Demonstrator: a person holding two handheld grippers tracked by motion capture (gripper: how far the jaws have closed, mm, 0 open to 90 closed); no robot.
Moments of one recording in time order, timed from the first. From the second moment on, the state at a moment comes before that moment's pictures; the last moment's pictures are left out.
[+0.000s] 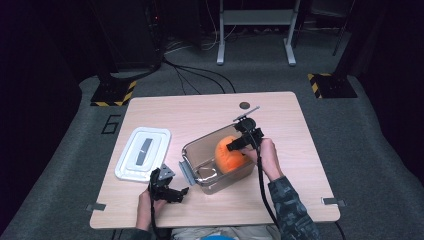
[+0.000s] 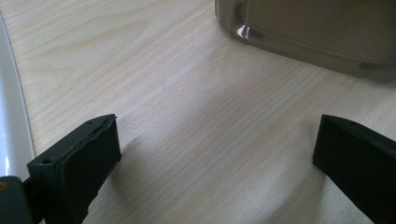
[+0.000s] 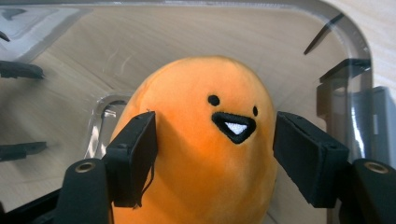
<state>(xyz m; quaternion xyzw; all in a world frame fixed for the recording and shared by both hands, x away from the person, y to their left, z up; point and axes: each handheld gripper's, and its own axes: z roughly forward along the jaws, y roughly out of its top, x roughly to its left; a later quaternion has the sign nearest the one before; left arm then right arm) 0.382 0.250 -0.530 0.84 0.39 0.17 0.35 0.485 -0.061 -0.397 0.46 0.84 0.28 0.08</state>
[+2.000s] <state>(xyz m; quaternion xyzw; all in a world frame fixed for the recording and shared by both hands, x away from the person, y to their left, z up) 0.382 0.250 -0.530 0.84 0.39 0.17 0.35 0.447 -0.212 -0.393 0.46 0.76 0.42 0.19</state>
